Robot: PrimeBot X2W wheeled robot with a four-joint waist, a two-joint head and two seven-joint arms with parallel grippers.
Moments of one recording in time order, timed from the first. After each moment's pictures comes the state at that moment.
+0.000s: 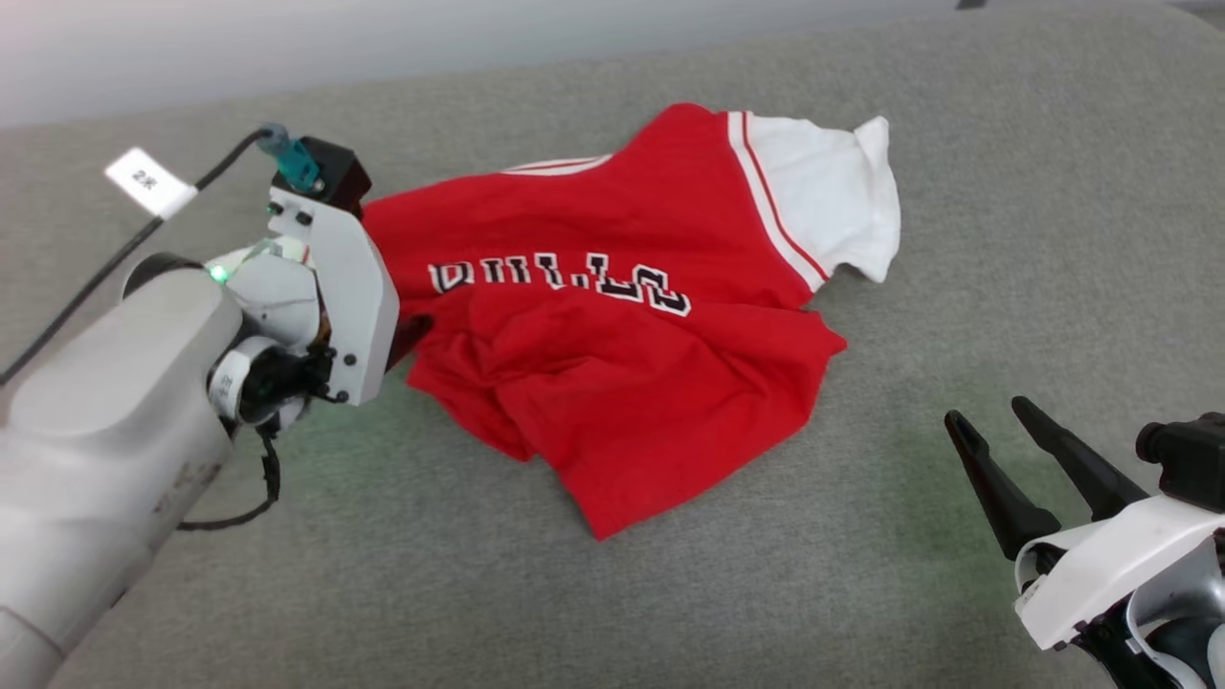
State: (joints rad) left arm -1.10 0.64 -1.08 0.54 -1.15 -0.02 0.59; right arm -0.11 -0.31 0.12 -0.13 0.56 0.13 0.26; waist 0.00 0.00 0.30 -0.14
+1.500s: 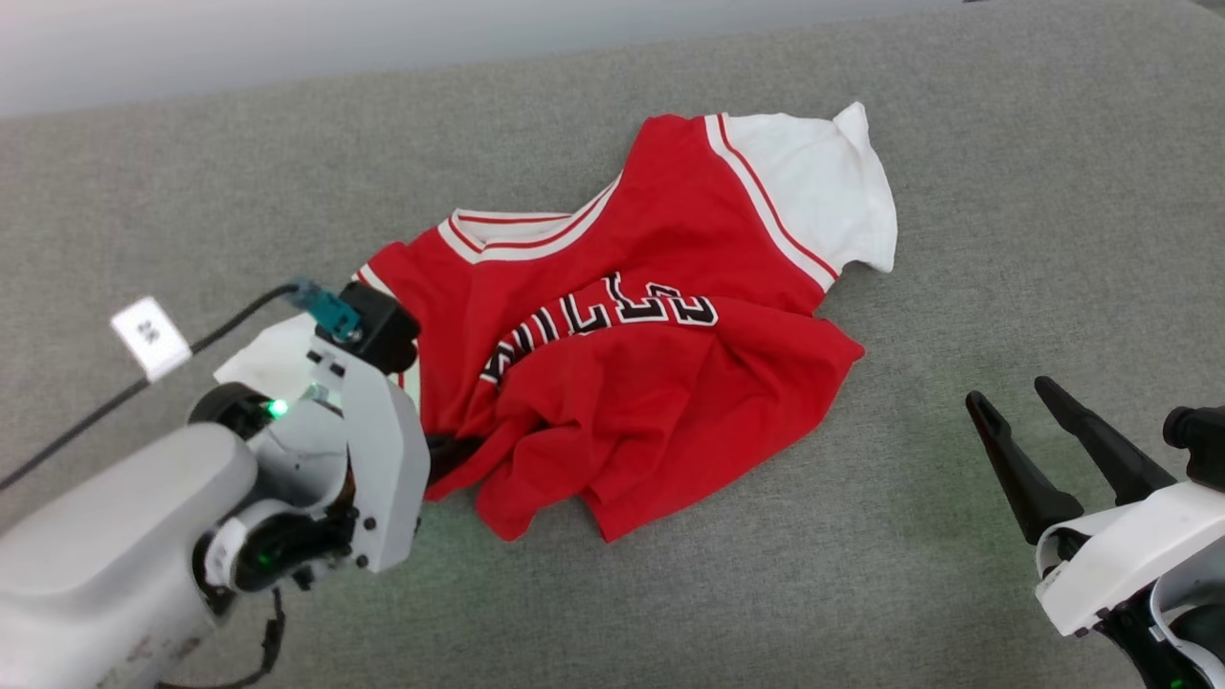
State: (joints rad) left arm -0.89 0.84 -1.11 0.07 -1.28 0.03 0.52; right arm -0.13 -0.33 0.10 -0.14 0.56 0.13 0.26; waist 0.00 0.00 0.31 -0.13
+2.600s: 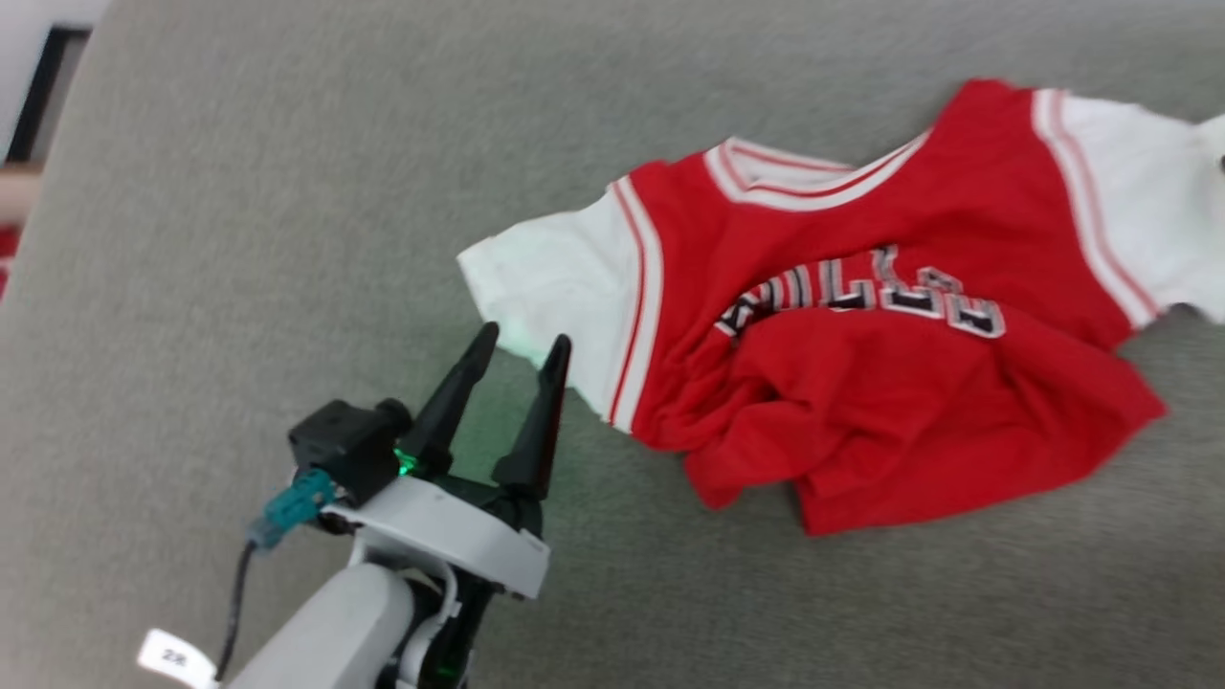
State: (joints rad) left arm -0.40 0.40 -0.61 0.04 -0.81 0.14 -0.26; right arm -0.92 -0.88 0.55 0.31 0.83 0.13 0.63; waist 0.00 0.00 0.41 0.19
